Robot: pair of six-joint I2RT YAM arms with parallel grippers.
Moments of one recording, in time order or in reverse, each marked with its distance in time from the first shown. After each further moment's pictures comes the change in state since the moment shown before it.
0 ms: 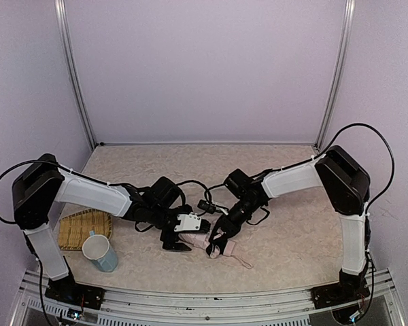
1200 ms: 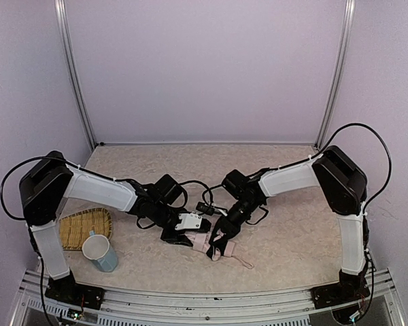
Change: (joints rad) left arm 0.046 0.072 0.084 -0.115 0.129 0.024; right arm 0.005 0.025 0.045 -0.074 -0.022 -0.047
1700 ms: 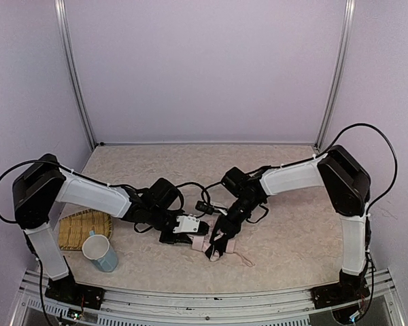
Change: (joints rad) left arm -0.016 -0.061 -0.092 0.102 -0.032 0.018; right arm 0.010 -0.026 0.014 -0.018 0.066 -0.034
